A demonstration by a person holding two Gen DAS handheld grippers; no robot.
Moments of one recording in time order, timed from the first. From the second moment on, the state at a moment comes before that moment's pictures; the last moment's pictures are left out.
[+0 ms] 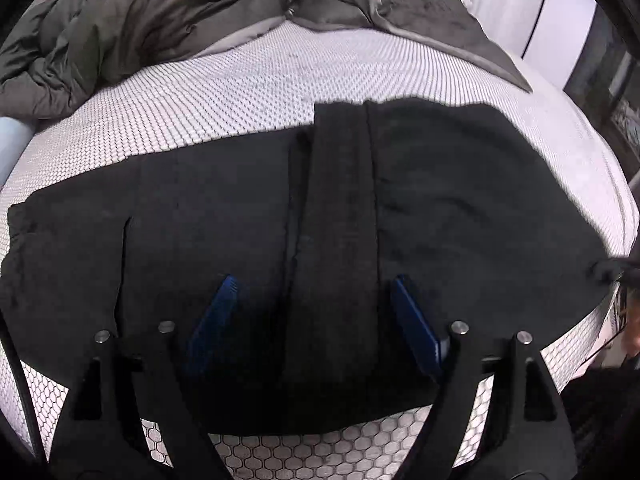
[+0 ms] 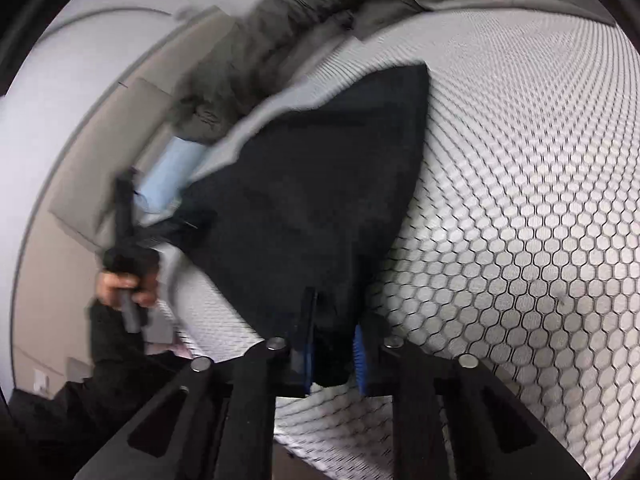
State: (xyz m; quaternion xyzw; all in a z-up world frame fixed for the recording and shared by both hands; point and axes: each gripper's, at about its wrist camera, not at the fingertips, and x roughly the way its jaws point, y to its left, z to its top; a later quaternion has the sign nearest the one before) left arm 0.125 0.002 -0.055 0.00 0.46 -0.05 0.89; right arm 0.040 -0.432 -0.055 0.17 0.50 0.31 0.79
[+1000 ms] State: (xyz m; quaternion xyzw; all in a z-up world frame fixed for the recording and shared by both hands) left arm 0.077 -0.032 -0.014 0.00 0.40 -0.08 0.91; right arm 0.000 -0.442 -0.066 0.16 0.49 0.26 0.82
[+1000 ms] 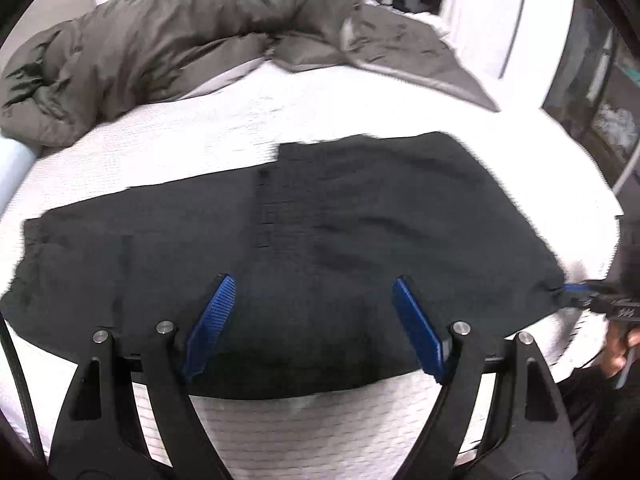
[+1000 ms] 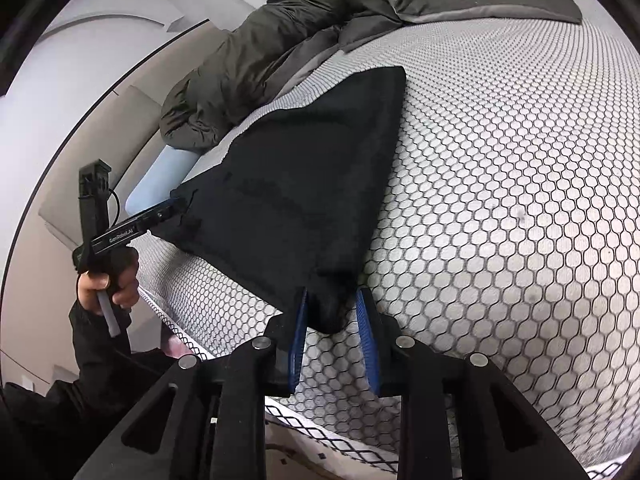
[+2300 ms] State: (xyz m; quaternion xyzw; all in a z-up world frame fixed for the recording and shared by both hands) left arm 0.027 -0.298 -0.068 0.21 0.33 -0.22 0.89; right arm 0.008 -0.474 -0.072 0.27 0.46 0.21 0.82
